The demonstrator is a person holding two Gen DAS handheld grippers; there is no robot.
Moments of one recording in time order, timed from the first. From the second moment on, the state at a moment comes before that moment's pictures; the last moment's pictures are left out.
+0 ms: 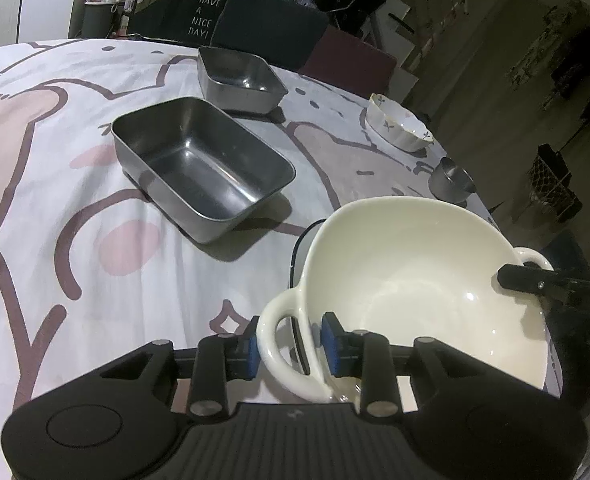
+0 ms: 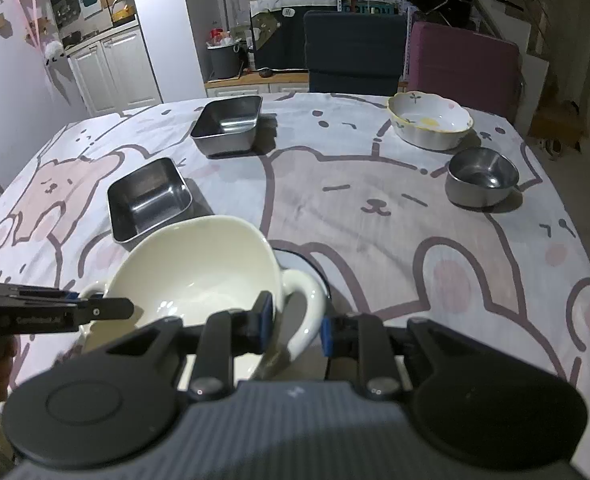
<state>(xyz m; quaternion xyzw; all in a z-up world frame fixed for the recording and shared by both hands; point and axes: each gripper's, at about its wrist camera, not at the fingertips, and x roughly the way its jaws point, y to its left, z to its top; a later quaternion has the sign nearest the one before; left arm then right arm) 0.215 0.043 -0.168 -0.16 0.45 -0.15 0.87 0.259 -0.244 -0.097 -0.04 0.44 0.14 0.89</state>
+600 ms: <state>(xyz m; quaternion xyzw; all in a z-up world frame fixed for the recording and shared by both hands) 0.223 0.035 -0.176 -0.15 0.46 -0.14 0.86 0.264 -0.239 -0.102 -0.05 0.45 0.13 0.88</state>
